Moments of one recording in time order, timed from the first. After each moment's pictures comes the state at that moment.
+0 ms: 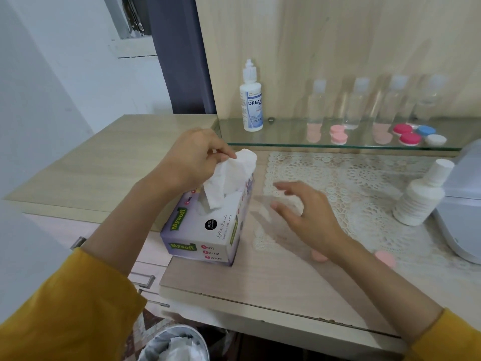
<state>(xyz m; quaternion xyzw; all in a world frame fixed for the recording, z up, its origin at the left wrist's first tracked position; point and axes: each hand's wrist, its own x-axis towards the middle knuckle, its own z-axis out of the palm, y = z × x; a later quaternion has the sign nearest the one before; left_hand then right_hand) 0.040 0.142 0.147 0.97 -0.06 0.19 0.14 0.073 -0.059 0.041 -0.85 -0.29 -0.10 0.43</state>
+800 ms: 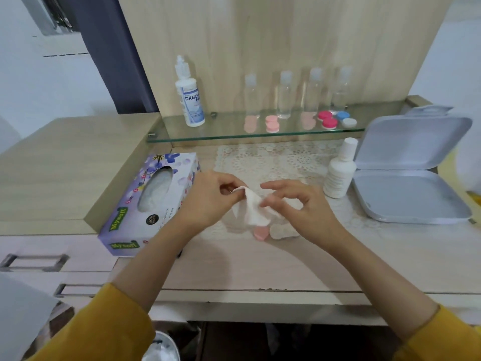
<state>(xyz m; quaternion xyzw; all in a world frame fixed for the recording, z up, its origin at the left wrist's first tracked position) 0.032 0.032 0.081 0.91 -0.06 0.10 0.41 0.047 -0.146 0.047 -0.79 -0.25 -0.04 0.57</state>
